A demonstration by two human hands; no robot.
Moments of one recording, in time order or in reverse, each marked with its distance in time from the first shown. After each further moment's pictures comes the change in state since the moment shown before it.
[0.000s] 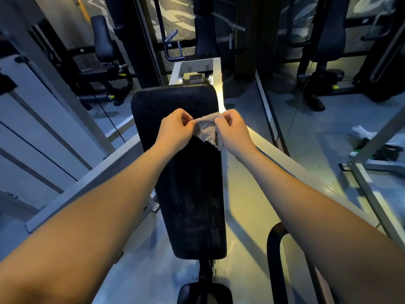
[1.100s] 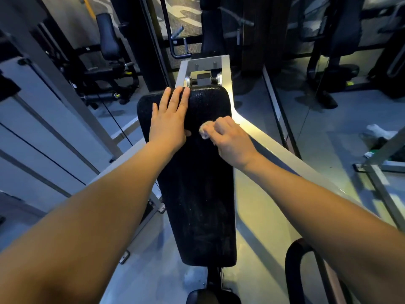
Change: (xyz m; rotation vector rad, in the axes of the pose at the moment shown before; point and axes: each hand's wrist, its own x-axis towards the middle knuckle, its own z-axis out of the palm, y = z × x) left_hand 0.054 -0.042 -0.012 0.720 0.033 0.257; right_hand 0.034 0.036 0.030 -0.911 -0.005 -0.975
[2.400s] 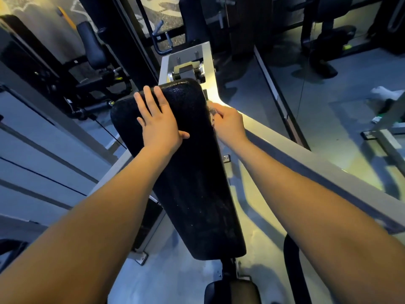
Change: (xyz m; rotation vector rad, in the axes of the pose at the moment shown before) left_hand 0.004 0.060 0.008 0.021 -0.041 -0.228; right_hand -0.005 0.043 0.018 0.757 0.019 0.974
